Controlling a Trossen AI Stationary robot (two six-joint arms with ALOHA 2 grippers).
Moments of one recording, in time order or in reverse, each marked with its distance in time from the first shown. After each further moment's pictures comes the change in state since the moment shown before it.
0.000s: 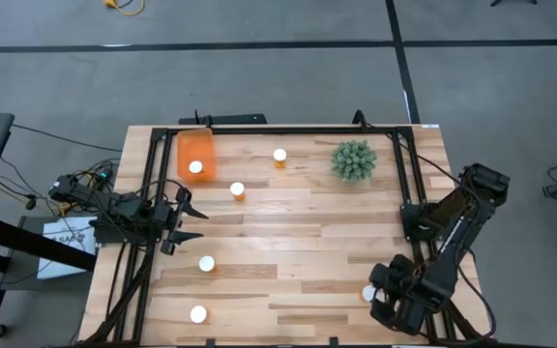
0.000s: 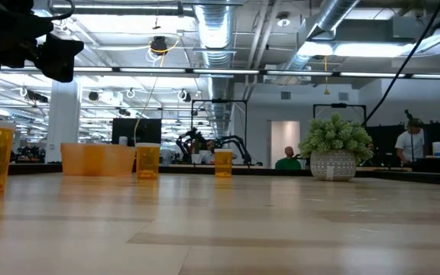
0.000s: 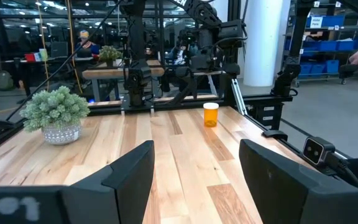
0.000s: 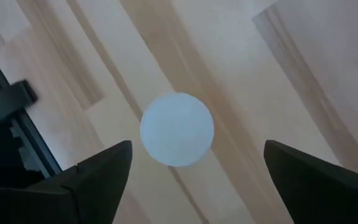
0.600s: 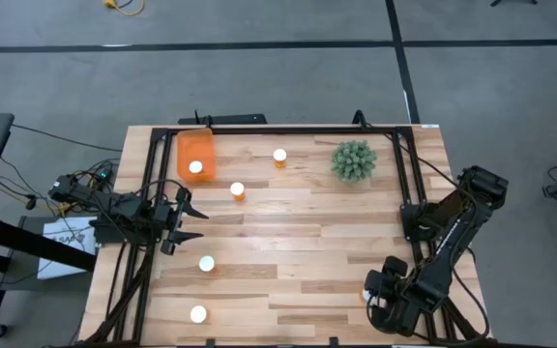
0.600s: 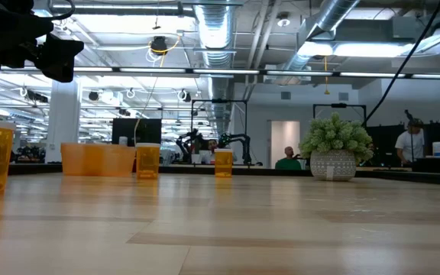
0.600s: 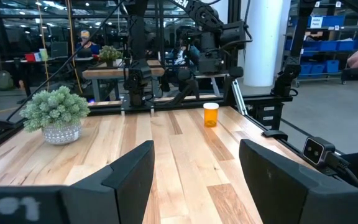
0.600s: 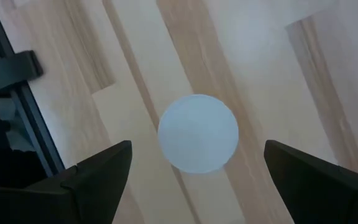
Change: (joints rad) left arm 0.000 0.000 0.000 0.000 0.000 0.000; right arm -0.019 0.031 0.000 0.060 -0.029 -0.189
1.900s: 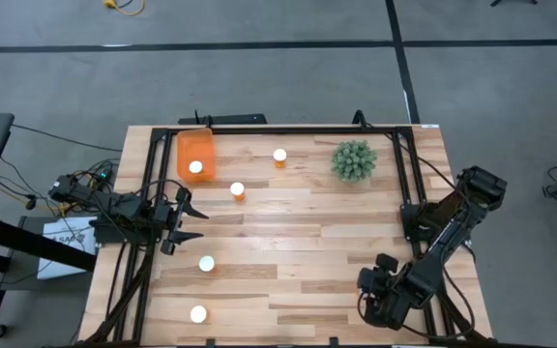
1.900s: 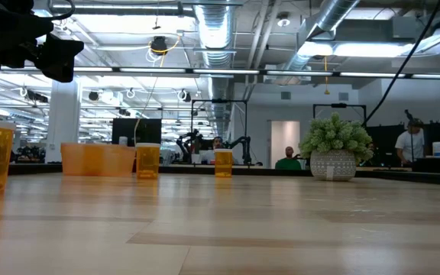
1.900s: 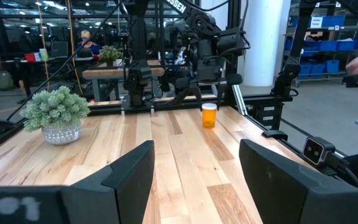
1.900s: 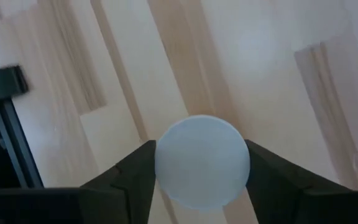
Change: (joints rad) left arm 0.000 0.000 0.000 0.000 0.000 0.000; right arm -0.066 0.011 -0.075 0.127 0.016 -0.112
